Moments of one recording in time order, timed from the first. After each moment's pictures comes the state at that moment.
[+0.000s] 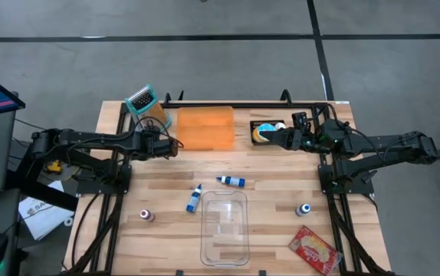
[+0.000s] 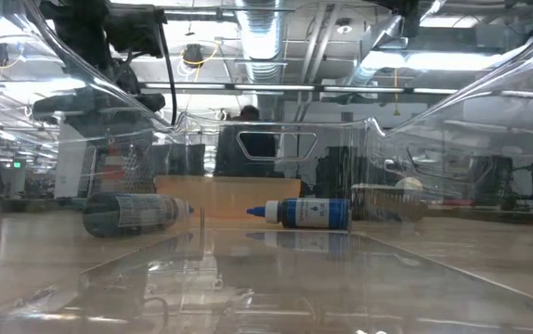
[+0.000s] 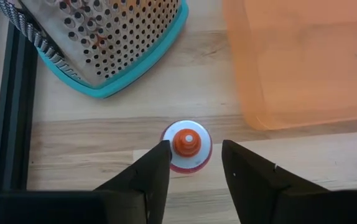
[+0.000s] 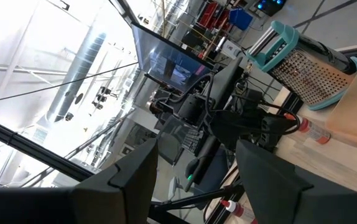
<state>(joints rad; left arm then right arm) 0.14 1.22 0.76 -0.91 -0.58 -1.30 -0.01 0.87 0.71 0.27 0.16 1.04</state>
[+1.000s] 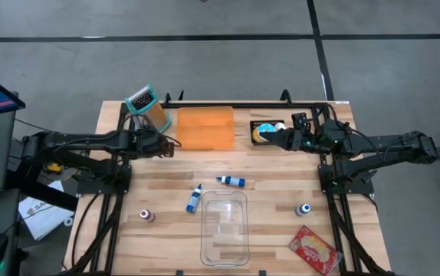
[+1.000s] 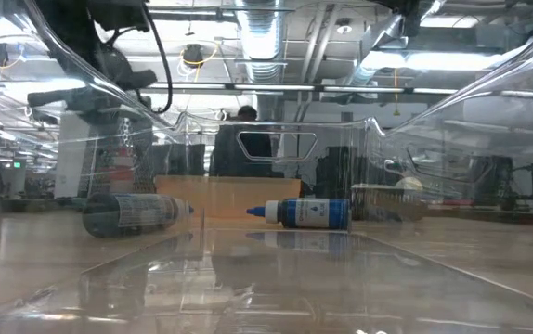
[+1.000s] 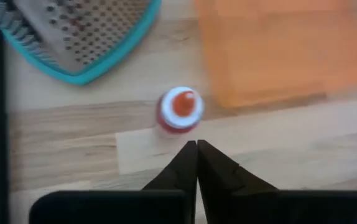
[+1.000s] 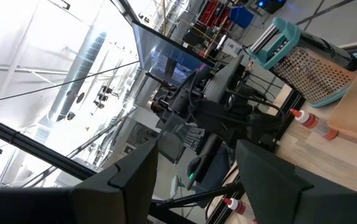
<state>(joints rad) 0.14 1.06 0.75 -0.92 -0.50 -1.23 0.00 0.87 0.71 0.27 0.16 1.05</state>
